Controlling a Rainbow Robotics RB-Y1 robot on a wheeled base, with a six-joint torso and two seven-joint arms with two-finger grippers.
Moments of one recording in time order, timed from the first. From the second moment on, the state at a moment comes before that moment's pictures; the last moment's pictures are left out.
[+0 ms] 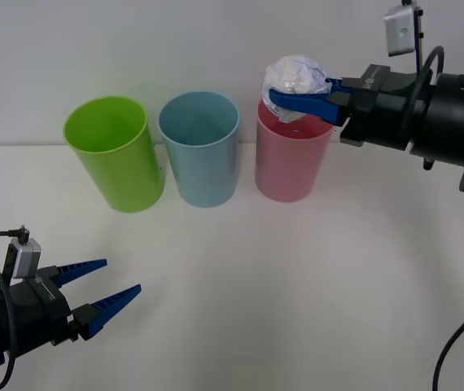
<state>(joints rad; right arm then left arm) -0.47 -0.39 -0.17 -1.93 1.66 -1.17 -1.03 0.37 0.35 0.31 -2.07 -1.59 -1.17 0.74</state>
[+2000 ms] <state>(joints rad) -1.42 -0.08 0.62 -0.78 1.89 -0.57 -1.19 0.37 0.35 0.31 -2.07 -1.59 -1.17 0.74</state>
